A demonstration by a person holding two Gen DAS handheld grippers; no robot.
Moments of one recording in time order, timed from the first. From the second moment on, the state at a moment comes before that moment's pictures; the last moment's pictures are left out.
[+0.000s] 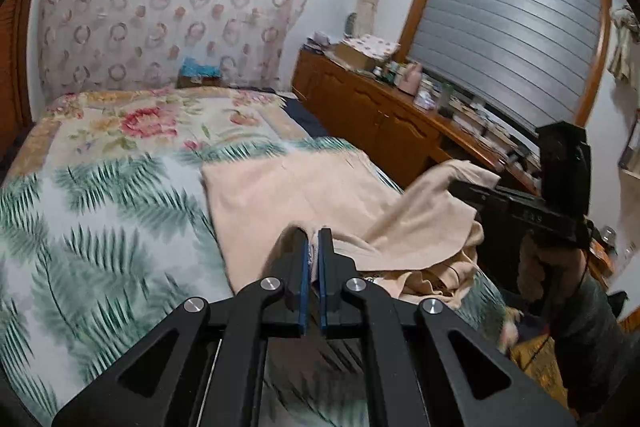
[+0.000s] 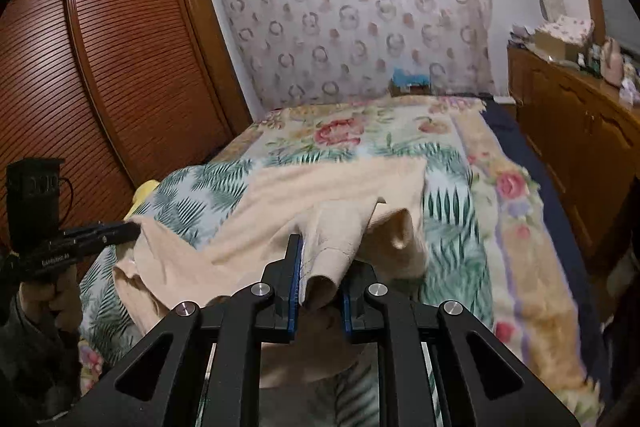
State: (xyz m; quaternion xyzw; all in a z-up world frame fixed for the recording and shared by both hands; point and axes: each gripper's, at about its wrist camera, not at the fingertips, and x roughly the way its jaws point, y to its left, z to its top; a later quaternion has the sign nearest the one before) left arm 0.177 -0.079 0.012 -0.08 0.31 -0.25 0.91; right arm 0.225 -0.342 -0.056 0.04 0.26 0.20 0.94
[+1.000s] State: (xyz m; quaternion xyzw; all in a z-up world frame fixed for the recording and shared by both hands) left arm 0.322 -0.072 -0.022 -0.01 0.33 -0.18 0.93; right arm 0.321 -0.305 -0.062 -0.03 0.30 0.17 0.94
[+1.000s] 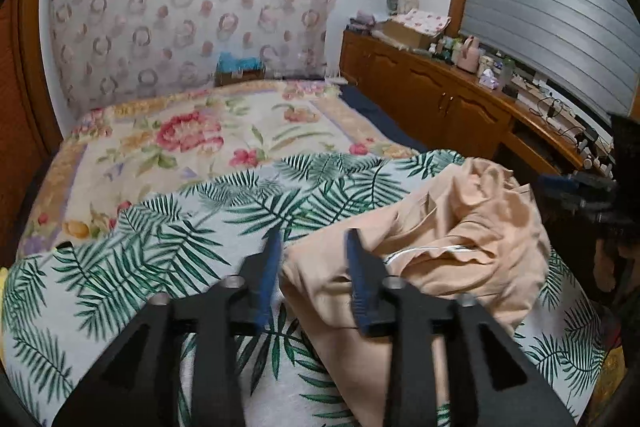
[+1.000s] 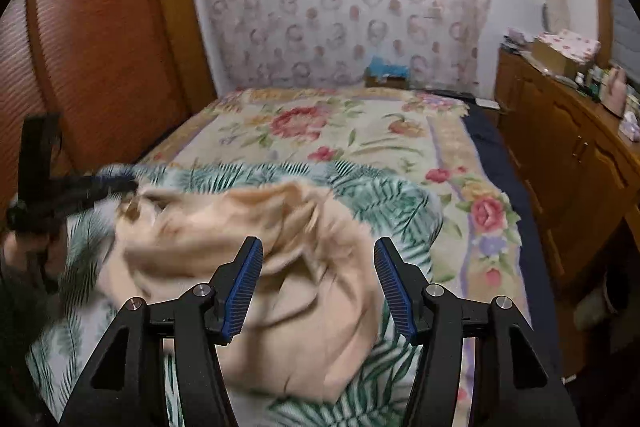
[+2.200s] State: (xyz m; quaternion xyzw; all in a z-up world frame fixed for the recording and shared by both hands) left arm 0.305 -0.075 -0.054 0.03 0.39 -0.20 0.90; right arm 0.382 -0.215 0.002 -0.22 0.29 0.21 0.91
